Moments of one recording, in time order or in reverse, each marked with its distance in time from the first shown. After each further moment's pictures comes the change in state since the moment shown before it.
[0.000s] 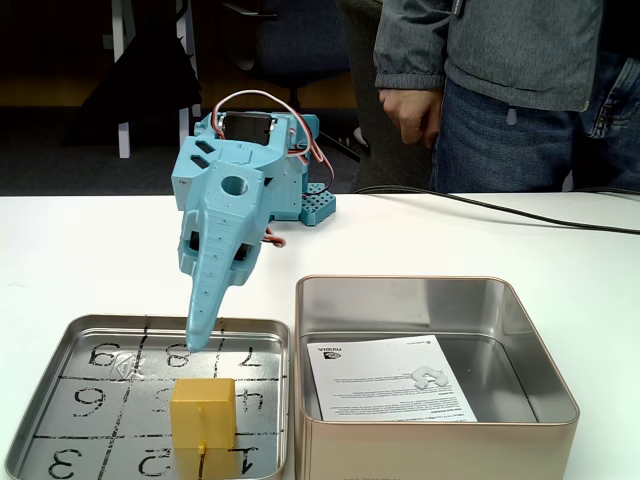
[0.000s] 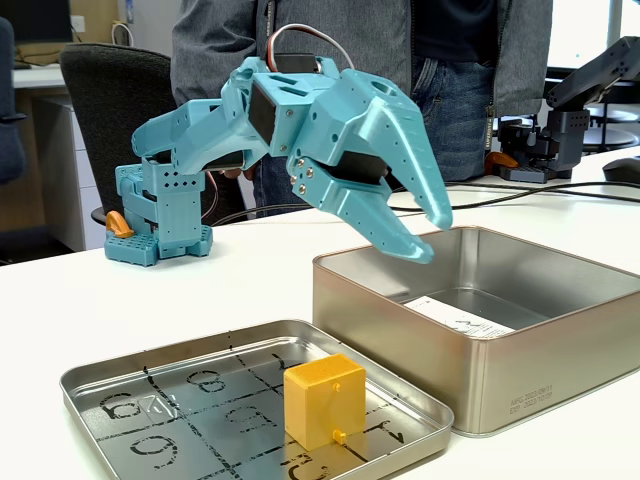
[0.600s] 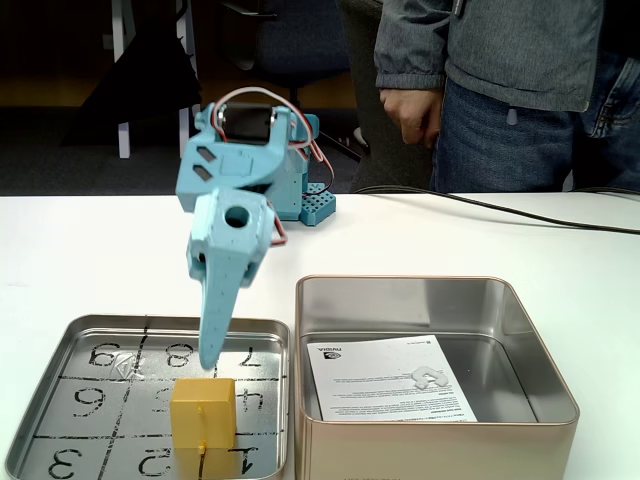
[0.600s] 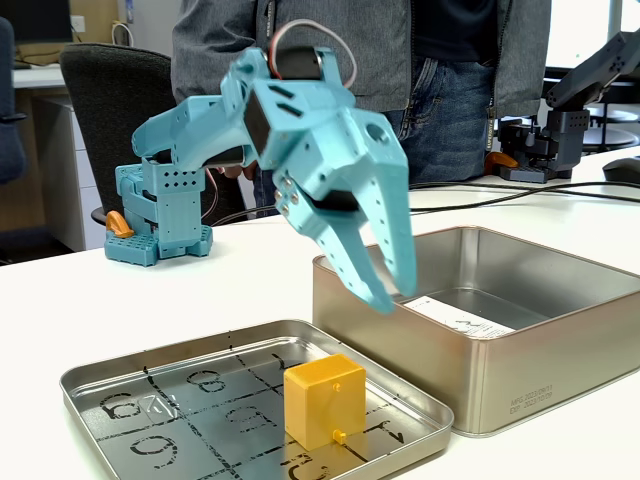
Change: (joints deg) arm 0.0 2.6 0.0 20.6 1.1
